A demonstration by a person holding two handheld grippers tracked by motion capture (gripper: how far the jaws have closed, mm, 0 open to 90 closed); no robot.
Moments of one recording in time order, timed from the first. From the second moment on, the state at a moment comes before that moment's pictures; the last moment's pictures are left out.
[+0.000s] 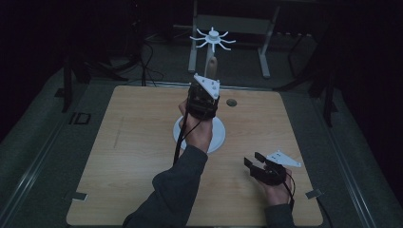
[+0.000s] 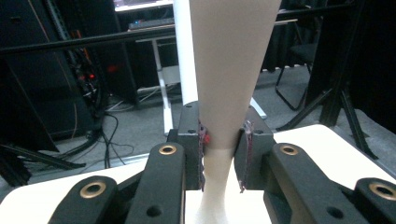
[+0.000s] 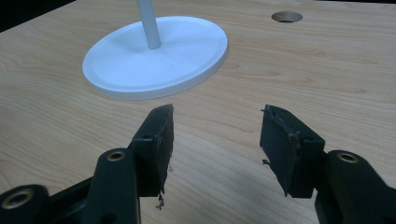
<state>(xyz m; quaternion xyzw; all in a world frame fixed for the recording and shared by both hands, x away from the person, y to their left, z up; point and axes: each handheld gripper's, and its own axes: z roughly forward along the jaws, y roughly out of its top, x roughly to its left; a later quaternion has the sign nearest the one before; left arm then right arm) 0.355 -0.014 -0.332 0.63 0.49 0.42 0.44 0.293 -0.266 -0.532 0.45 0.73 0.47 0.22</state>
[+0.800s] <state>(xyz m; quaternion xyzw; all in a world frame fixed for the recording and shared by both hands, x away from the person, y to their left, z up) 0.378 -0.022 -0.326 0.62 0.51 0.43 0.40 0.292 -0.266 -0.532 0.45 0.73 0.47 0.21</state>
